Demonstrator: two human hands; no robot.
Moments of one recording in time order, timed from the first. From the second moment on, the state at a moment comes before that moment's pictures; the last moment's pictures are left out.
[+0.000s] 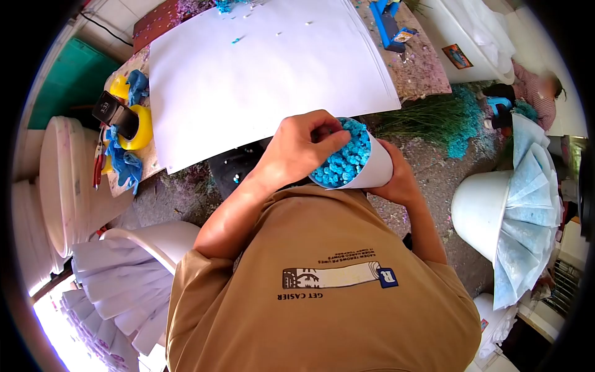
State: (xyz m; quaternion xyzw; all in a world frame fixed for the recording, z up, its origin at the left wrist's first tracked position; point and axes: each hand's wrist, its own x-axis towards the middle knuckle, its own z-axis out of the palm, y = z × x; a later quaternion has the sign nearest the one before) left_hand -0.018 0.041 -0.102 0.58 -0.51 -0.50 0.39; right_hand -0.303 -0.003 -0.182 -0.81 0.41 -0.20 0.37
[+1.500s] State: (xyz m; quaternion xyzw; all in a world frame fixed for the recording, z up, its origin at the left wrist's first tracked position) left_hand 0.041 0.104 -0.163 0.52 -0.71 -0.36 0.31; right_hand -0.283 -0.047 -0.133 -0.73 0.33 -0.21 0.56
